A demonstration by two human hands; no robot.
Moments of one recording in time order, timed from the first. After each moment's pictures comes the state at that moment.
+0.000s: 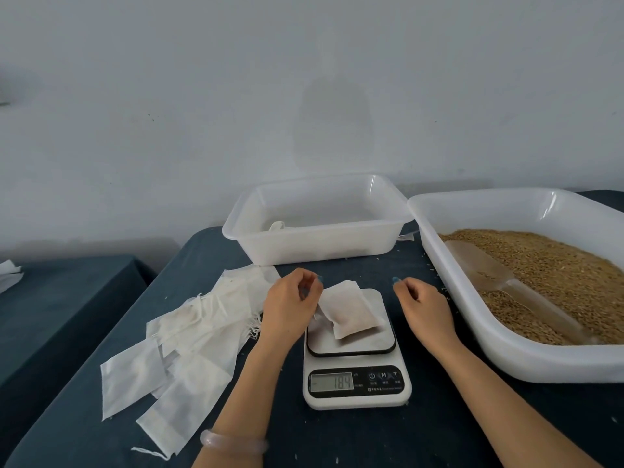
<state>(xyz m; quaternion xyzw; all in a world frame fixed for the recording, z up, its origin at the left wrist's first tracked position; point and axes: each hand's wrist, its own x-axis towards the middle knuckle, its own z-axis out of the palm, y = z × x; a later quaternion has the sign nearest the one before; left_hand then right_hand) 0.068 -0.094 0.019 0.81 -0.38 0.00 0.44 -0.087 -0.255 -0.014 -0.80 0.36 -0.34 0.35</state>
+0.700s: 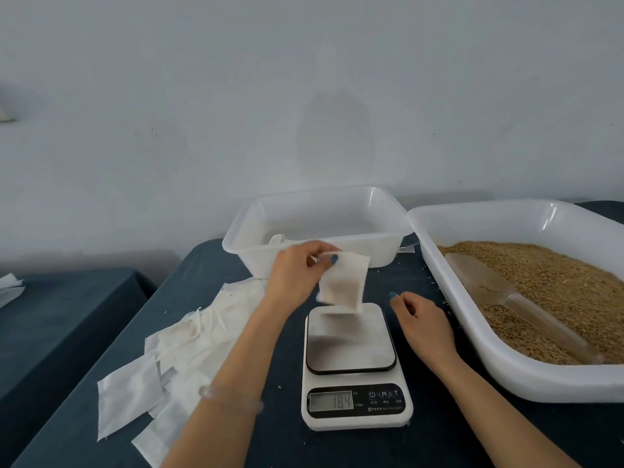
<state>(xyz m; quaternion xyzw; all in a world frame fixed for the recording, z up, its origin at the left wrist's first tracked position) 0.084 -0.125 0.080 0.75 -0.47 -0.01 0.47 -0.085 -0.258 -0.019 -0.80 0.36 -0.33 0.35</state>
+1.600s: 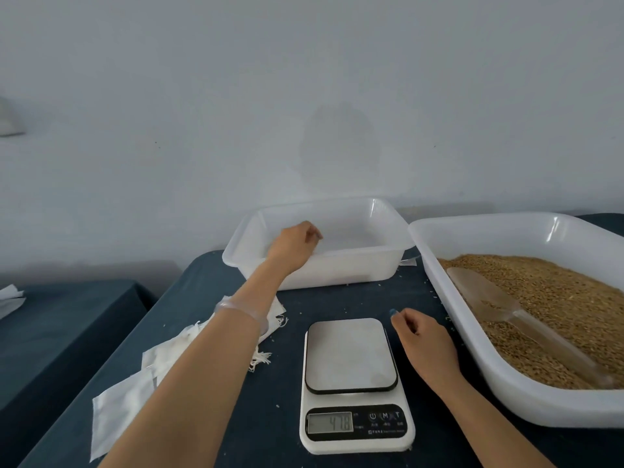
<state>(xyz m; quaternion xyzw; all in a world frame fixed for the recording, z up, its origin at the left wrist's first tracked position) 0.163 -0.189 0.103 0.85 -0.44 0.00 0.30 -0.086 -0.257 -0.020 -0.80 0.37 -0.32 0.35</state>
